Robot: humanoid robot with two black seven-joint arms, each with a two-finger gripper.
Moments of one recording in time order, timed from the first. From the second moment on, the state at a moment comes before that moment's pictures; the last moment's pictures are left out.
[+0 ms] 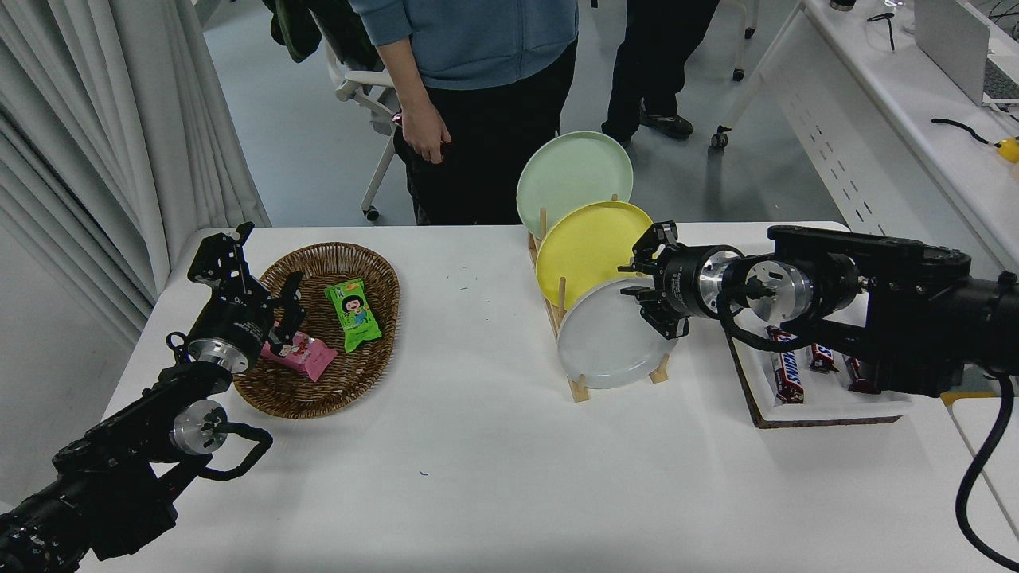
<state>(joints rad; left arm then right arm) -0.56 0.38 -0.73 -0.69 0.16 -0.22 -0.60 1.34 -0.41 -0.23 1.10 0.44 -0.23 -0.16</state>
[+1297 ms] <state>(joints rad) -0.56 0.38 -0.73 -0.69 0.16 -0.22 -0.60 1.36 -0.43 -0.14 1.08 0.43 -0.18 -0.28</state>
